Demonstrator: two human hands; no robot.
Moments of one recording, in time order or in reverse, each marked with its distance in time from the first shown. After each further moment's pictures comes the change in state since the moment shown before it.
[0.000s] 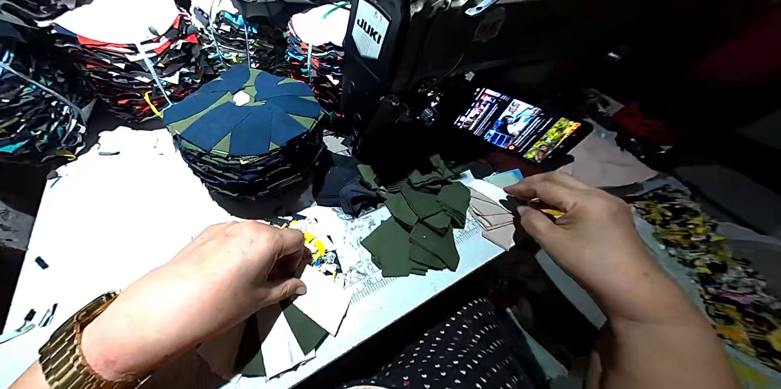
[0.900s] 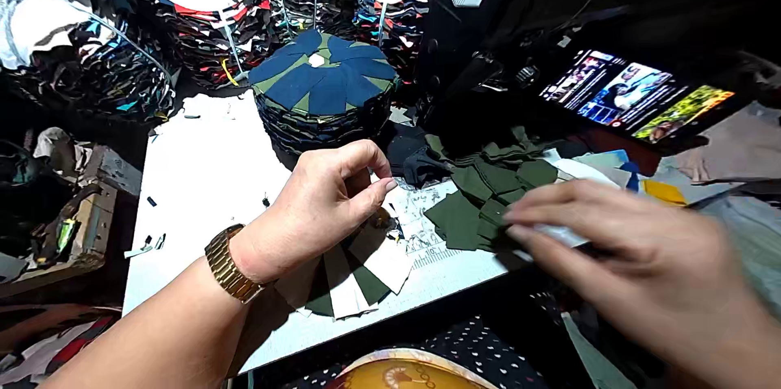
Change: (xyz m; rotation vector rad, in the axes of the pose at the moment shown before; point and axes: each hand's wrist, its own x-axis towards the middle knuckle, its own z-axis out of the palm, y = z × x) left_hand 0.012 0.010 0.004 -0.575 0.491 0.116; right_hand -0.019 -0.088 0.011 0.253 -0.069 -0.379
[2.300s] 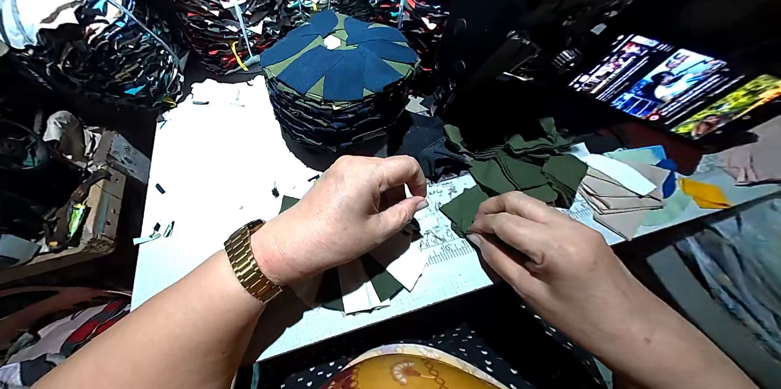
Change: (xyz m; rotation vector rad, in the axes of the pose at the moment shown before) left_hand -0.003 0.006 0.008 -0.015 -0.138 0.036; right_hand 0.004 -0.008 0.052 -0.041 -0.079 -0.060
